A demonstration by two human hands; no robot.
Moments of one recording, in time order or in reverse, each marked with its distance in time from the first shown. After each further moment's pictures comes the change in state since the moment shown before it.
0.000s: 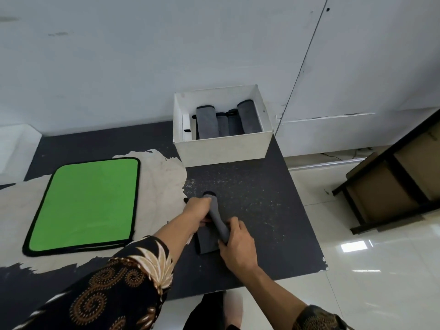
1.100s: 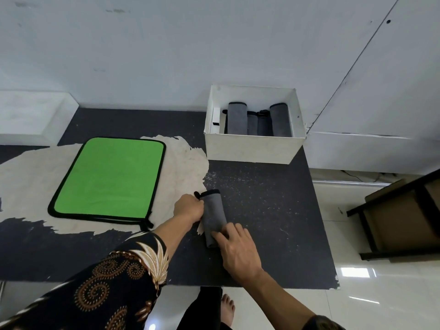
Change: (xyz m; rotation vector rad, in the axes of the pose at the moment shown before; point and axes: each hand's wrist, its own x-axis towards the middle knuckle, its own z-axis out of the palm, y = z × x) left_hand 0.031 -0.053 -0.055 0.139 0.291 0.108; right_hand -0.003 0.005 0.023 -0.464 -0.050 -0.686
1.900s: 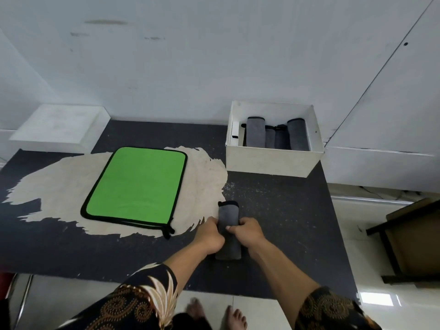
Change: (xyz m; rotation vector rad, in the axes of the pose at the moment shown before) left_hand -0.056 -0.020 -0.016 0.223 -0.235 0.165; right_hand 0.078 -0.008 -0.019 0.936 -0.247 0.899
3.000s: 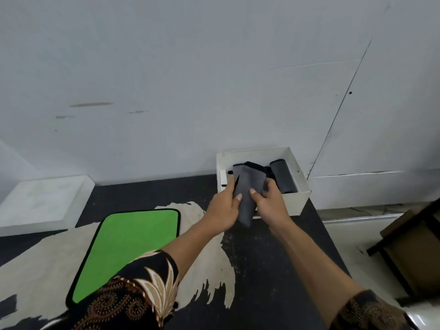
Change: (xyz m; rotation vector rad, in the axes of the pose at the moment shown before) left_hand 0.012 0.169 -0.126 0.008 0.095 0.726; right_hand 0.003 -0.159 -0.109 0.584 0.254 -0.514
